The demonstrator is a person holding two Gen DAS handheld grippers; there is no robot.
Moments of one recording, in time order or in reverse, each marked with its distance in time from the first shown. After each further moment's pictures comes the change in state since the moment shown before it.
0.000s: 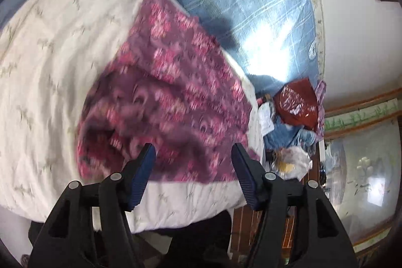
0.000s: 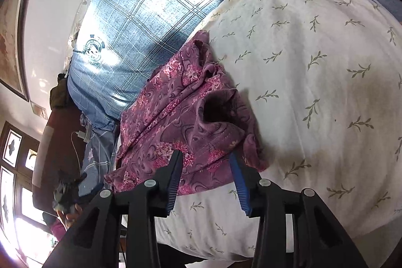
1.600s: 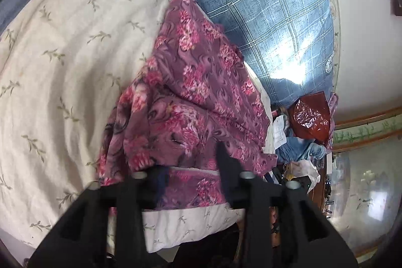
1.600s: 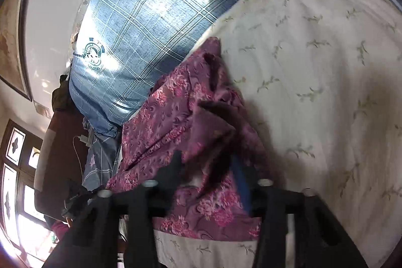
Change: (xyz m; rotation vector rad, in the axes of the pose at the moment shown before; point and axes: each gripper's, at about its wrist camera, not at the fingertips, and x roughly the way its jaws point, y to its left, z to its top) left arm 0.013 0.029 0.033 -0.057 -0.029 0.047; right arm 0.038 0.002 0.041 -0.016 -0.004 0.040
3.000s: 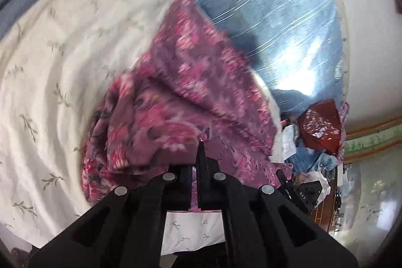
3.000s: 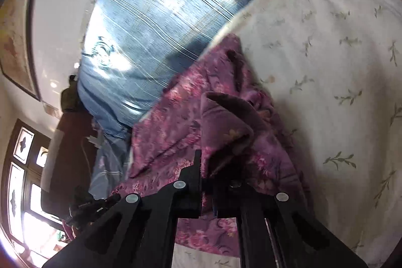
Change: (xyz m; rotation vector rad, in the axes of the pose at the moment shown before) left arm -0.002 -0.027 -0.017 0.008 -0.101 0.076; right arm 0.013 0.024 0.005 -0.025 -0.017 0.084
